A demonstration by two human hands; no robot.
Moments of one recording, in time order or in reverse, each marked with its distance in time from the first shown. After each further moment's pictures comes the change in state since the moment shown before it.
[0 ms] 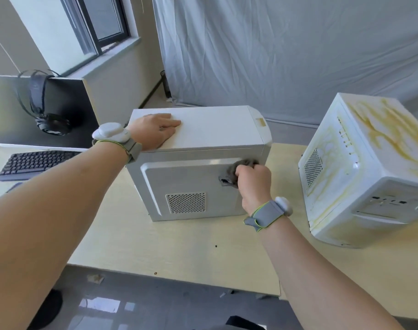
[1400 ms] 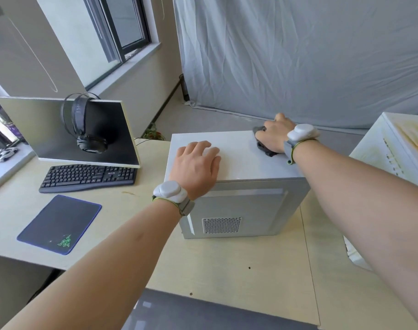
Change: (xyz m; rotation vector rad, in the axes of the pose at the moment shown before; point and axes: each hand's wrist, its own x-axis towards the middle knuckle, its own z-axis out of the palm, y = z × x) left_hand -0.020 0.001 0.034 0.149 0.454 0.203; right_hand 0.128 -0.136 0.079 -1.489 -0.238 -0.439
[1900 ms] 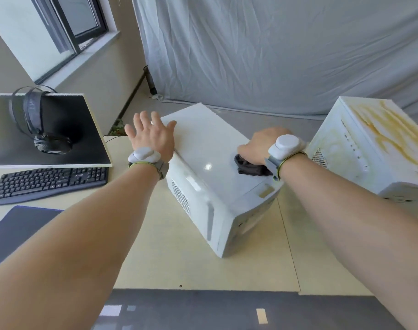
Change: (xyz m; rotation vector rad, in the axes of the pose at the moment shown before) left_hand 0.059 -0.051 0.029 0.138 -0.044 -0.500; right_hand -0.100 -0.008 -0.007 -0.205 -0.054 0.114
